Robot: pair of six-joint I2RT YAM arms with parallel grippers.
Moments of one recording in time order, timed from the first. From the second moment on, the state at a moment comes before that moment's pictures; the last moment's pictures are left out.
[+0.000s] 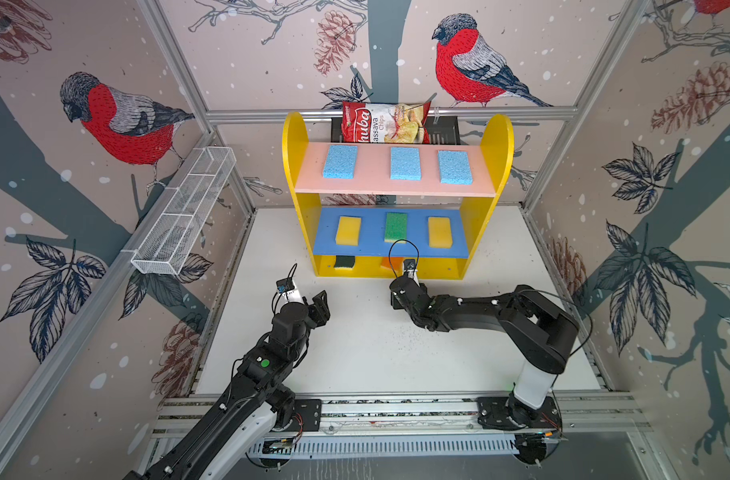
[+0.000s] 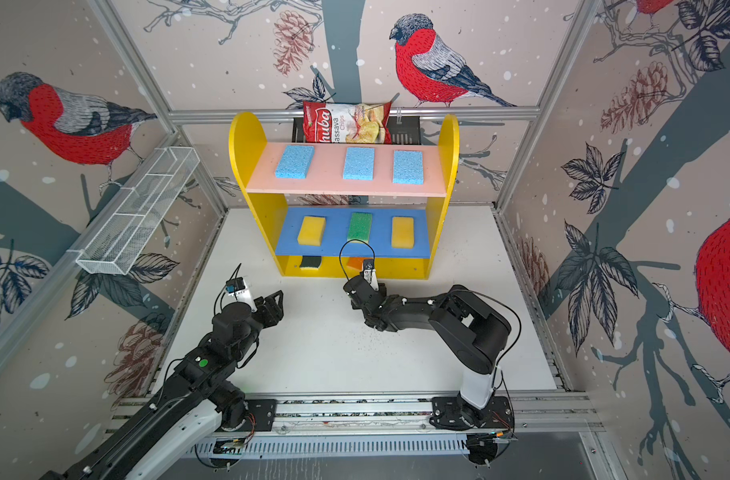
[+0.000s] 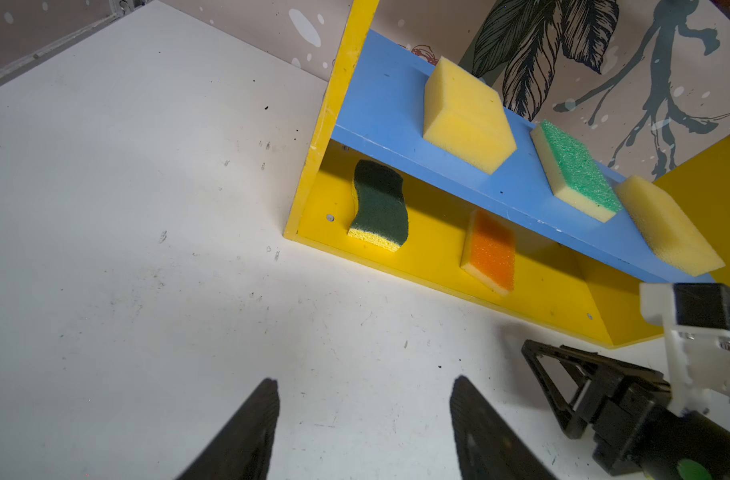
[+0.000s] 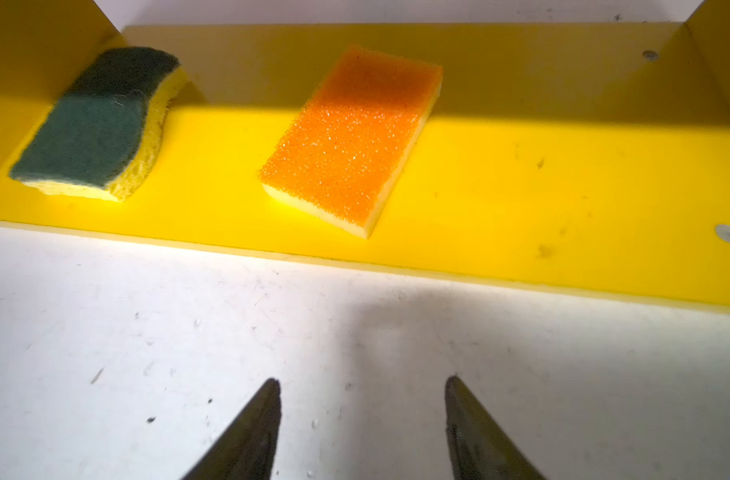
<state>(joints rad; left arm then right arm) -0.51 0.56 0.35 -0.25 -0.32 -0.61 0.94 1.76 0.83 0.16 0.49 0.58</state>
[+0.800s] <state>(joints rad) -0.51 0.54 0.27 -0.21 -0.29 -0.63 0.84 1.72 0.49 0.83 0.20 0.78</state>
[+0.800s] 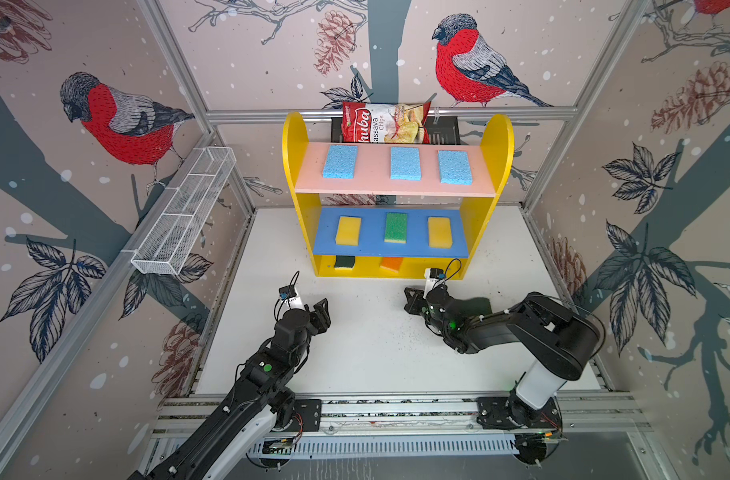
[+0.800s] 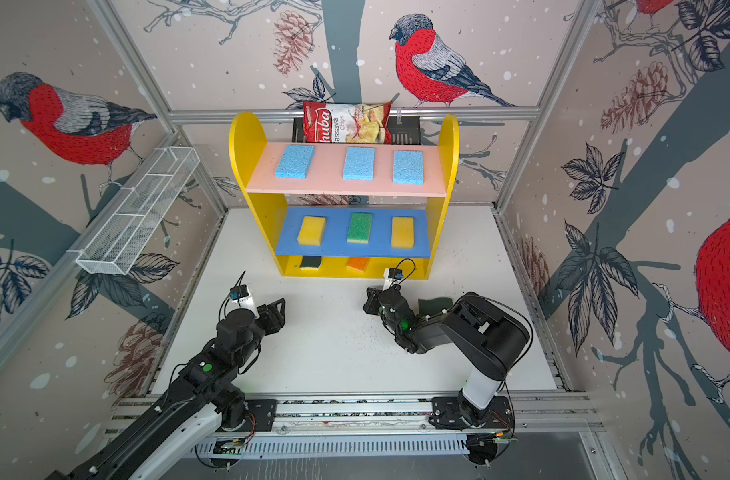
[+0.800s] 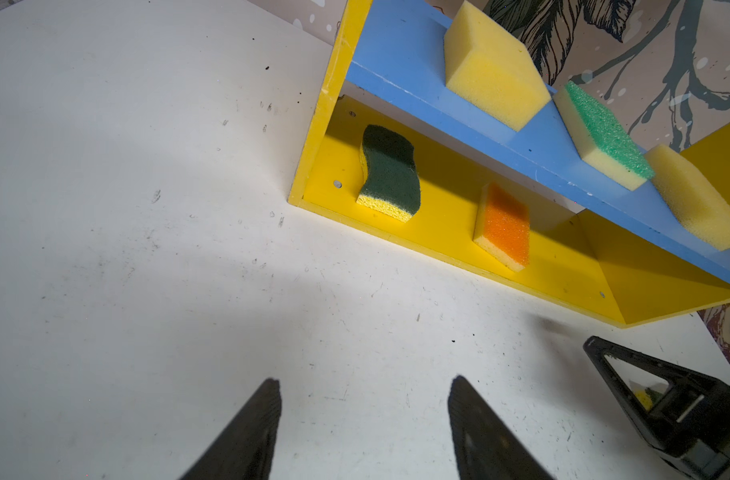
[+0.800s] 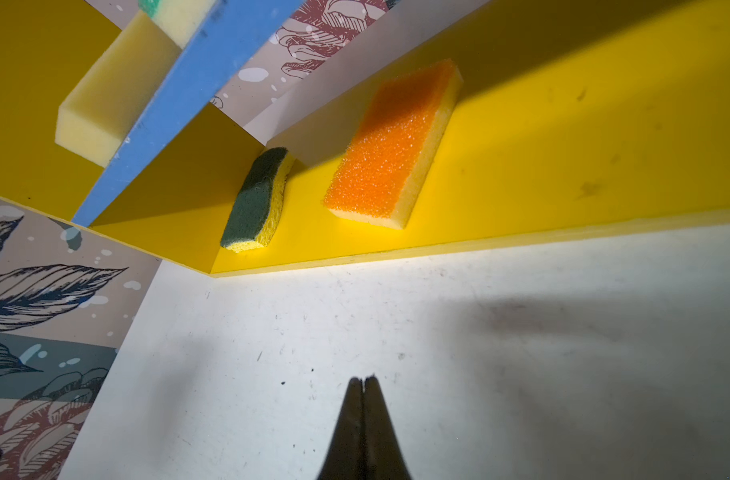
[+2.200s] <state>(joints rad) -0.51 0.60 0.26 -0.14 -0.29 -0.62 0.78 2.07 0.73 1.02 0.12 0.84</state>
